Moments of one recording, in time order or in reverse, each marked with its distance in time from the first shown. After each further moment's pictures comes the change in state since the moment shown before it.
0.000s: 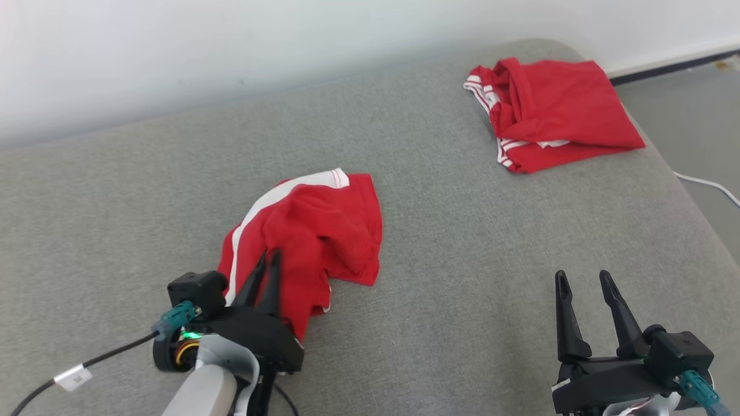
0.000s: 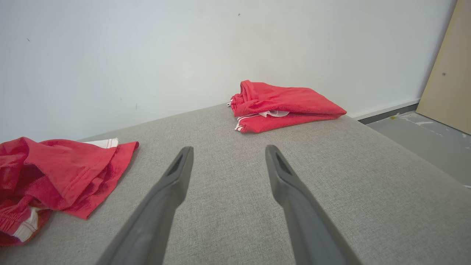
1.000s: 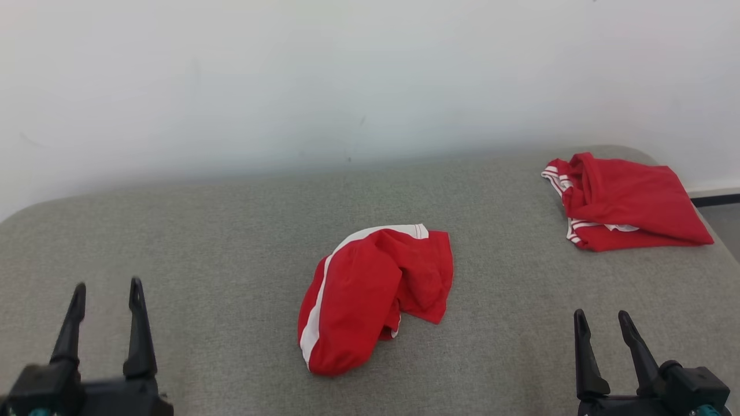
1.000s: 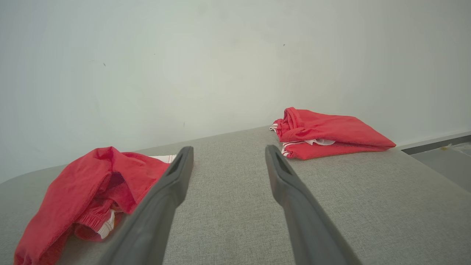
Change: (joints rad) left arm 0.320 0.278 0.197 -0.393 0.173 0.164 -0.180; right arm 0.112 0.001 -0.042 -0.039 -0.014 0.000 0.033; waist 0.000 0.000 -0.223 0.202
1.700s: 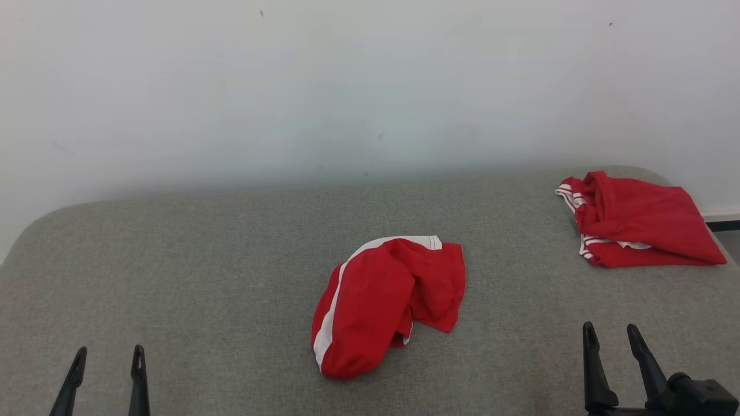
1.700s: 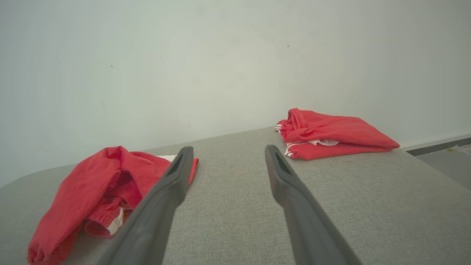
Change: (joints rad) left arm 0.208 0.071 -0.009 -0.091 0.070 0.040 0.006; right arm 0.036 0.000 -0.016 -0.005 0.012 0.000 0.004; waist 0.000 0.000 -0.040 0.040
